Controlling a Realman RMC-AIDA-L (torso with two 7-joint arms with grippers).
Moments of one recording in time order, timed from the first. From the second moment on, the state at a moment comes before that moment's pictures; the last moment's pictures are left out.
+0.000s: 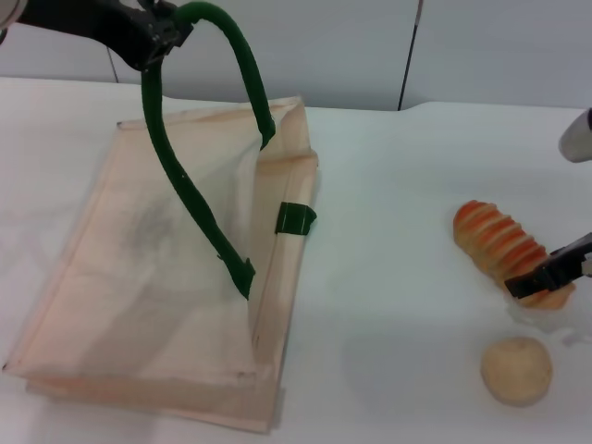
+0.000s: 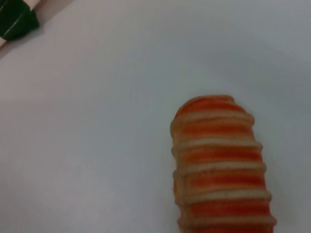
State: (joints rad) left arm -0.55 -2.03 1.10 2.02 -0.68 -1.68 0.71; right arm 0.55 2.03 -1.37 -1.19 -2.64 -1.31 2.60
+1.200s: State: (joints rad) left arm -0.55 -2.03 1.09 2.02 -0.67 -1.67 0.71; right arm 0.59 2.03 -1.39 -1.19 -2.66 -1.31 2.61
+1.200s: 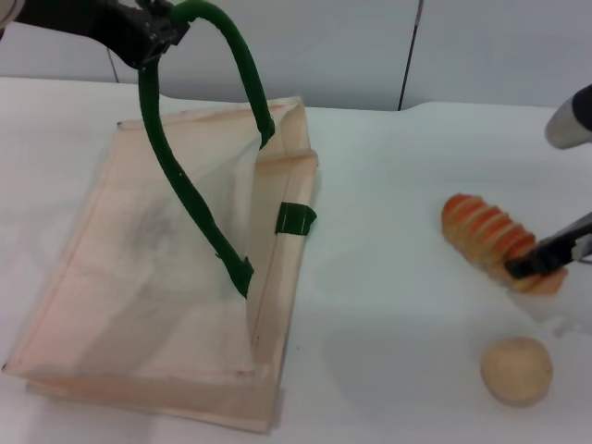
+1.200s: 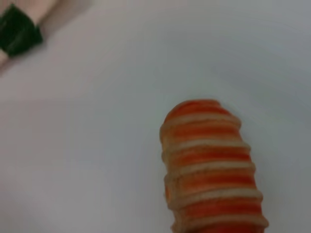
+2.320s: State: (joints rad) left arm -0.57 -2.03 1.09 2.03 -0.72 -1.59 0.75; right arm 0.48 2.03 -1.55 -1.59 -2.52 -1.43 2.62
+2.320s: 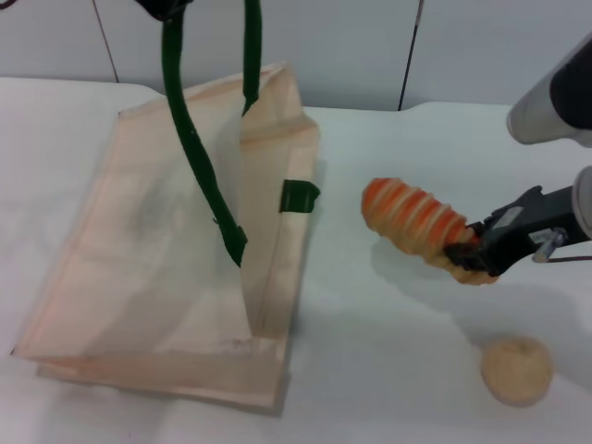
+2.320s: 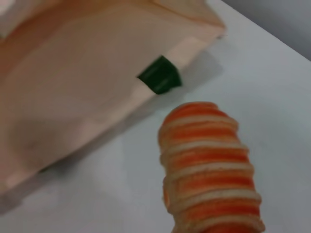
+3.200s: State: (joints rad) left arm -0.59 -2.03 1.13 2.02 -0.76 -1.59 0.84; right arm 0.49 2.03 -1.52 -1.58 -2.53 -1.43 2.62
